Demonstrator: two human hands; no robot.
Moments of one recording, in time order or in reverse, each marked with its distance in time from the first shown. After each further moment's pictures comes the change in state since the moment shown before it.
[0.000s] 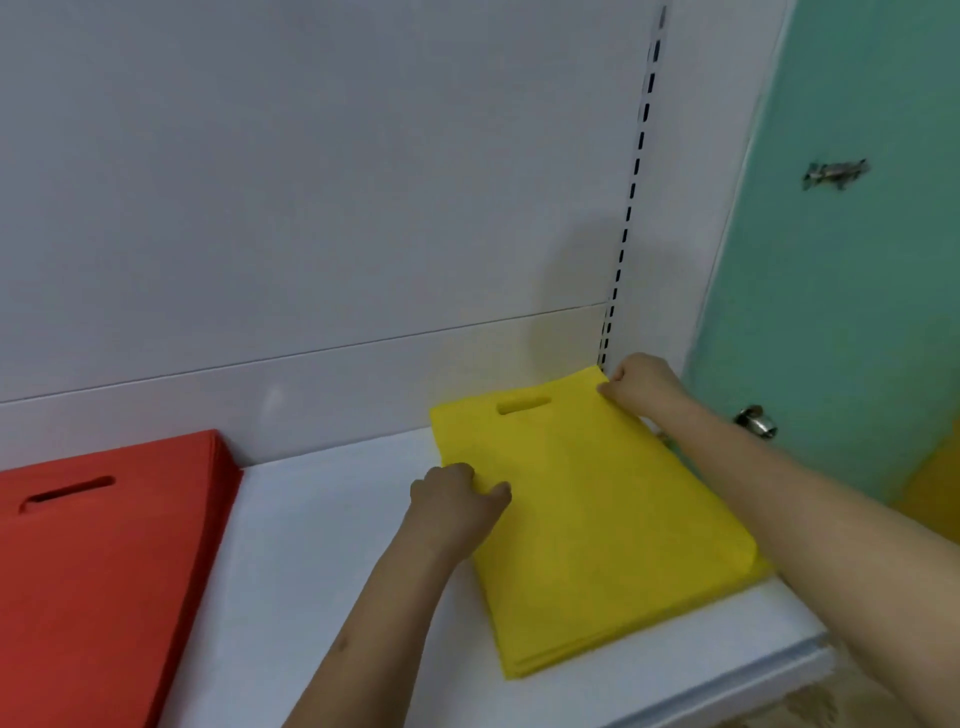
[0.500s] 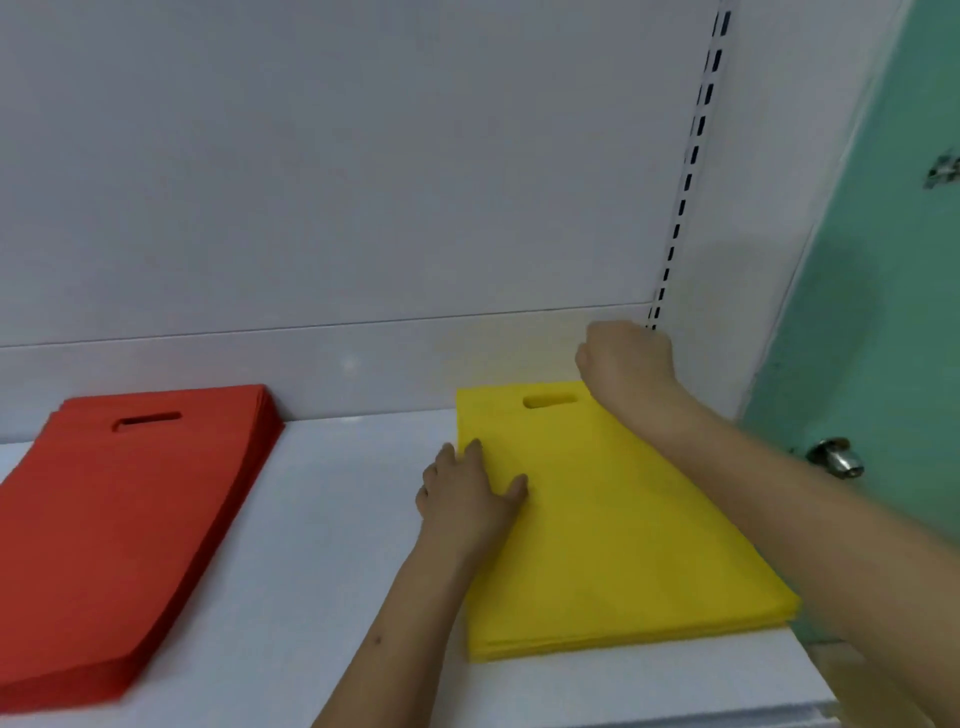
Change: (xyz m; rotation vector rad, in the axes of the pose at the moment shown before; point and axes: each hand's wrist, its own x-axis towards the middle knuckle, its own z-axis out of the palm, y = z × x) left_hand 0.009 0.006 0.044 0.024 0.253 -0.121; right_hand -0.024 -0.060 -0.014 -0.360 0.309 -0.429
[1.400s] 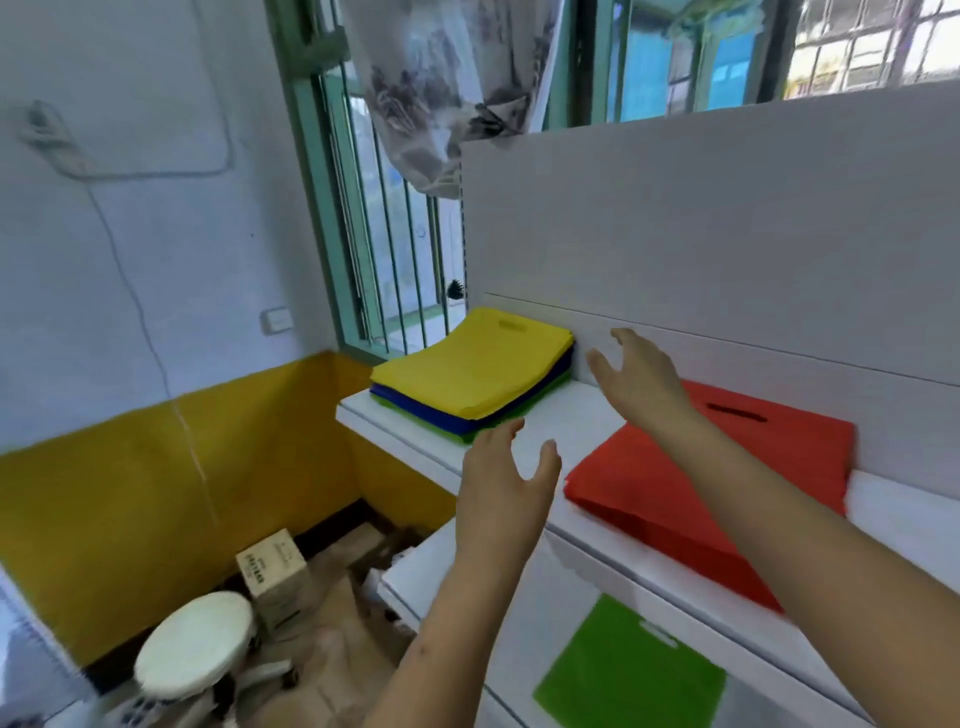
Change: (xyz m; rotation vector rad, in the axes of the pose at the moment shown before) left_hand -0.237 -0.369 -0.235 -0.372 0.959 -0.262; right_hand -0.161 -0.544 -0.128 0.952 -0.134 -0.625
